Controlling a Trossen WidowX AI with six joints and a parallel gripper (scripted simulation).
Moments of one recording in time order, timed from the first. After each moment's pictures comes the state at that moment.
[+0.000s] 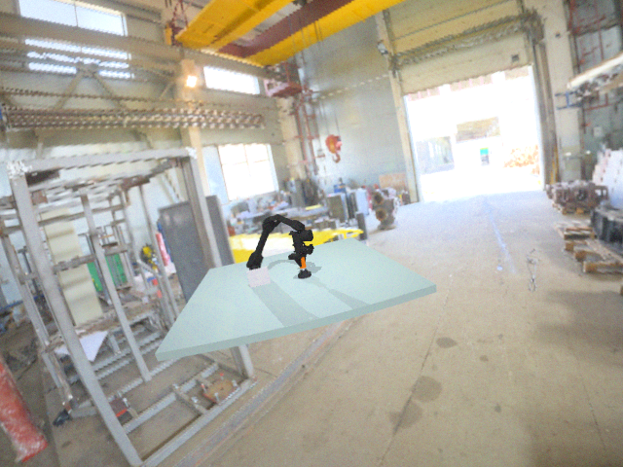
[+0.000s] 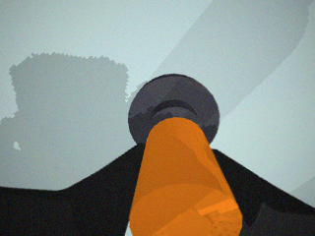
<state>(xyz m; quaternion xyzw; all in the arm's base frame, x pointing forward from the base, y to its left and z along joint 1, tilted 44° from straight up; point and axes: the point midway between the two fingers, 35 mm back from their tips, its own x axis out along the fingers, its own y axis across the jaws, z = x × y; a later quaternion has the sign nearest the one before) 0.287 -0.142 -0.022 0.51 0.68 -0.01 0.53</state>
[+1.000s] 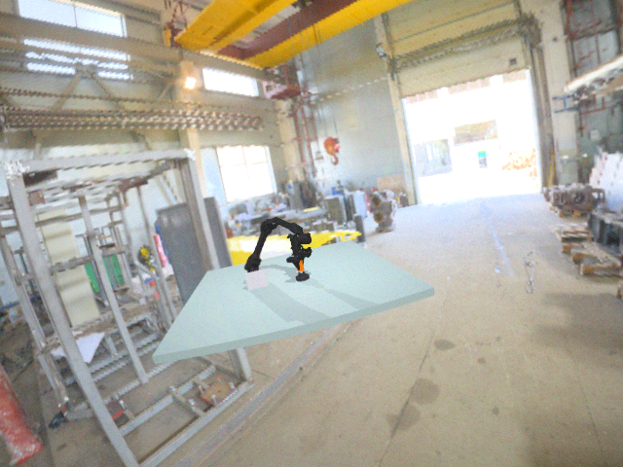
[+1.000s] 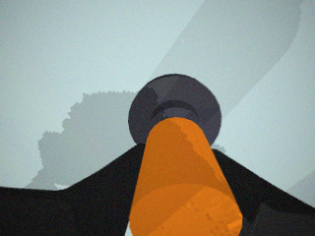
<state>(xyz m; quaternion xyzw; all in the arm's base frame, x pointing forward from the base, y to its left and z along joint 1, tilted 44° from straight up) 0.287 -0.139 -0.024 0.51 0.67 0.00 0.54</state>
